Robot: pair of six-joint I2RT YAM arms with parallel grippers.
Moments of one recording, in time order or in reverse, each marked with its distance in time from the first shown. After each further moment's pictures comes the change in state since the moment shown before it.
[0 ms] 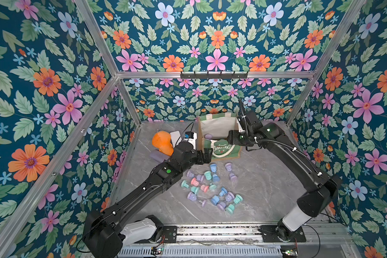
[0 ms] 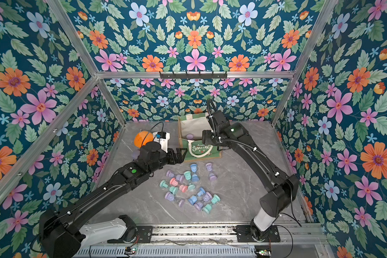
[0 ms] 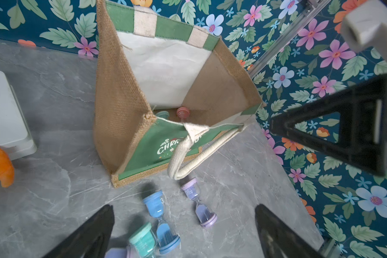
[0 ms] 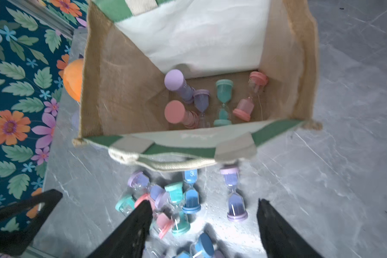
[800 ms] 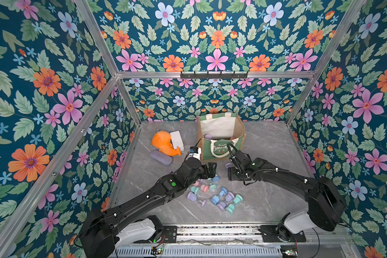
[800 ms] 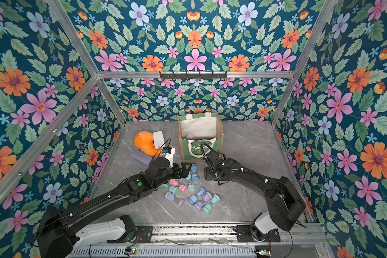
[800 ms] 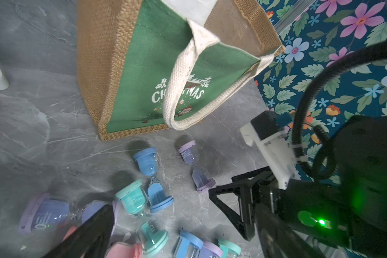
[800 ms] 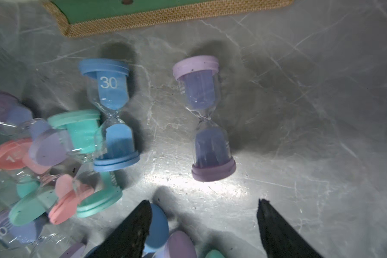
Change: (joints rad) left arm -0.167 -0.035 -0.174 0.048 -0.128 -0.148; right arm 0.112 -0.076 -0.733 0.381 0.014 0.115
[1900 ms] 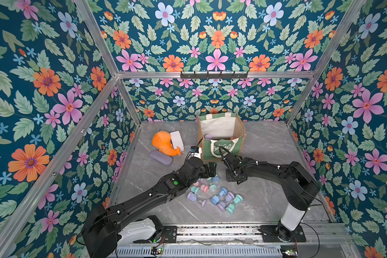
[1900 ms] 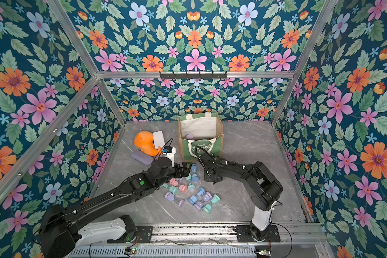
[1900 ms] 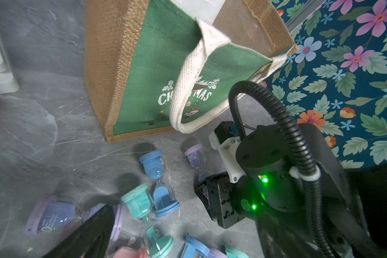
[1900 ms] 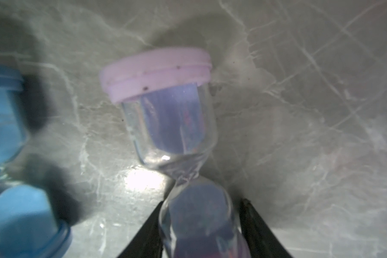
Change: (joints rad) left arm -0.001 0.034 0.014 -0.002 -0.032 0.004; right arm -0.010 0.258 0.049 0.074 0.064 0.006
